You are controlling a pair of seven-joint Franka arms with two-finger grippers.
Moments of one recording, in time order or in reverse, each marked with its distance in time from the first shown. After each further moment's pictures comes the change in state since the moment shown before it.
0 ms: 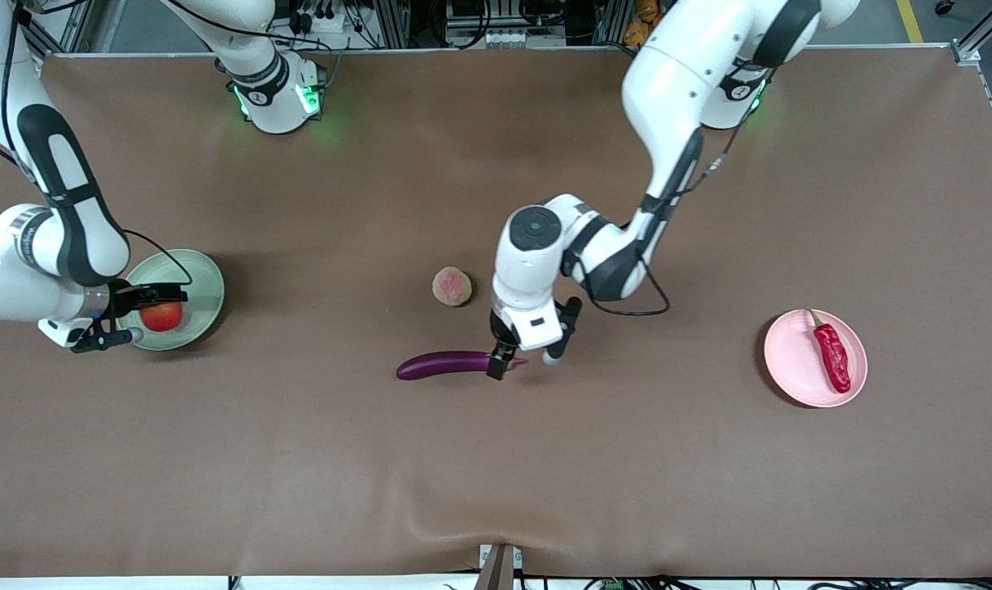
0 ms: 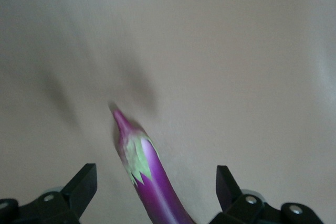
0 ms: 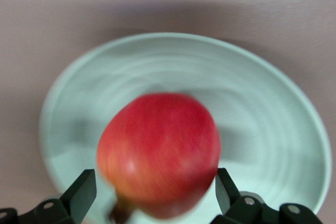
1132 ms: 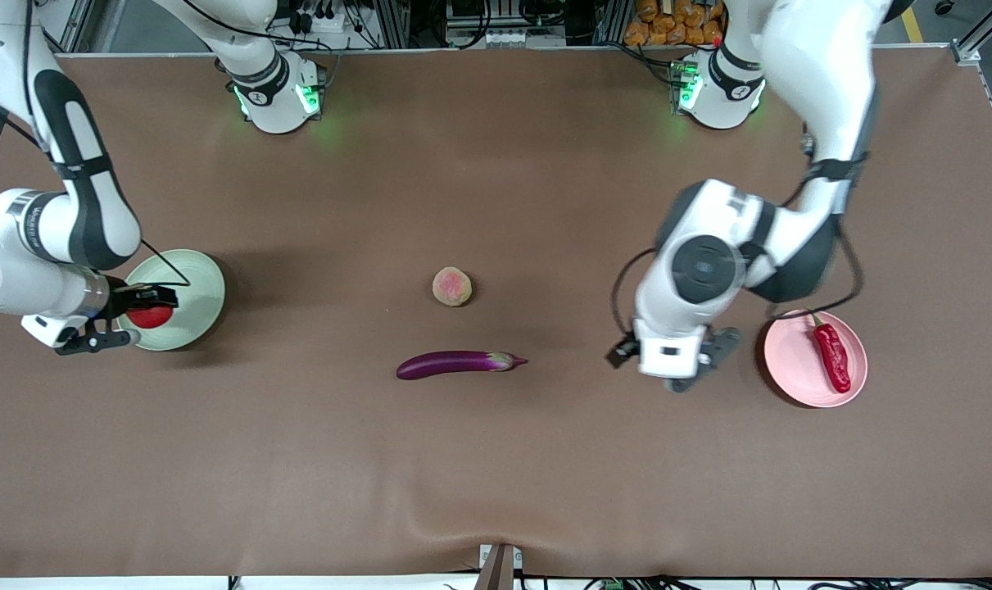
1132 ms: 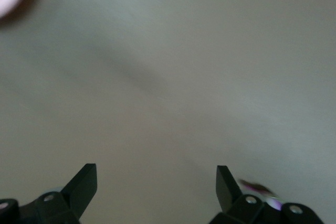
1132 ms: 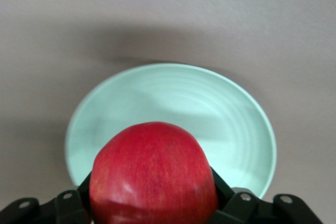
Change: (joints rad) left arm 0.382 -0.253 -0.208 -0.064 0.000 -0.525 0.717; right arm 0.048 -0.104 -0.031 -0.093 -0.097 0.156 0.009
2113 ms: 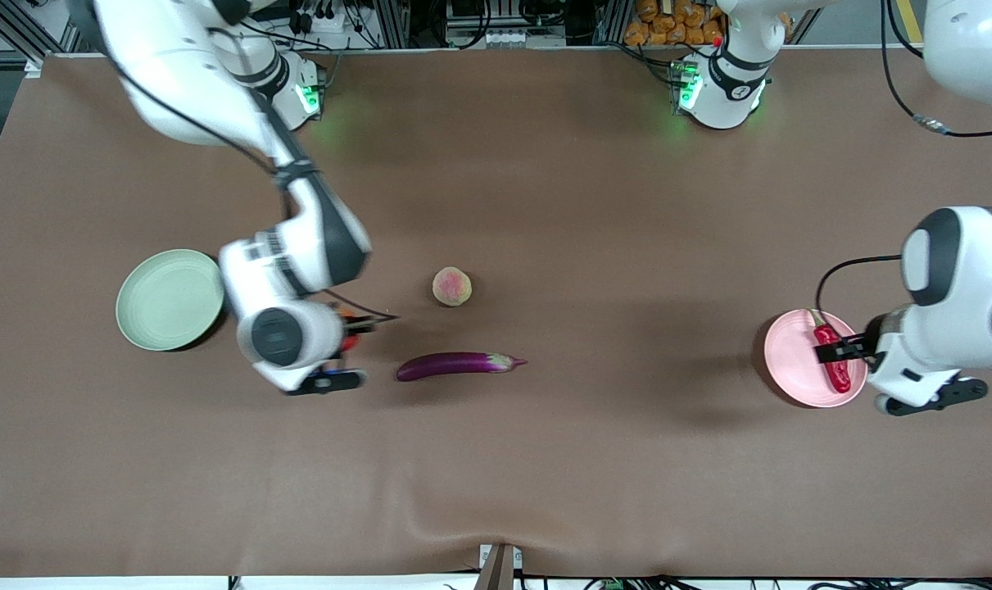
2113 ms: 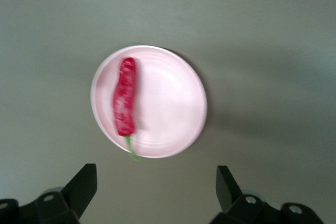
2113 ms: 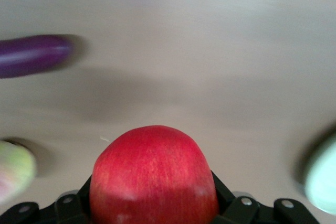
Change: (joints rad) left arm 0.433 -0.106 0.023 -0.071 0.082 -0.183 0.858; right arm 0.591 0.259 0.009 0.647 0.046 -0.546 0.627
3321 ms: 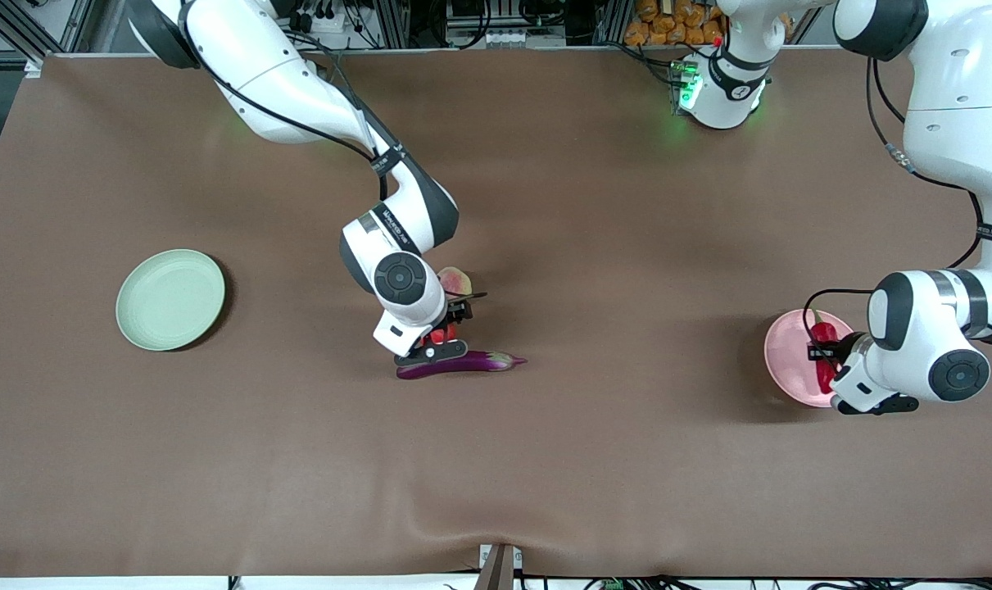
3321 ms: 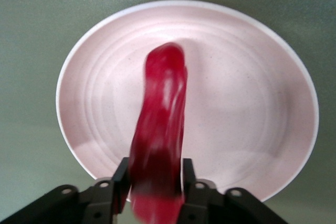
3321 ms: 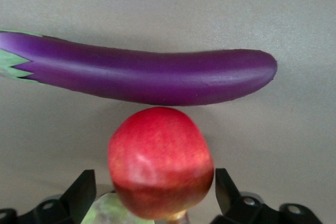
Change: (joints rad) left arm 0.079 0.229 0.091 -0.051 0.001 0.120 0.366; right arm 0.276 0.111 0.008 -0.129 0.050 0.496 0.175
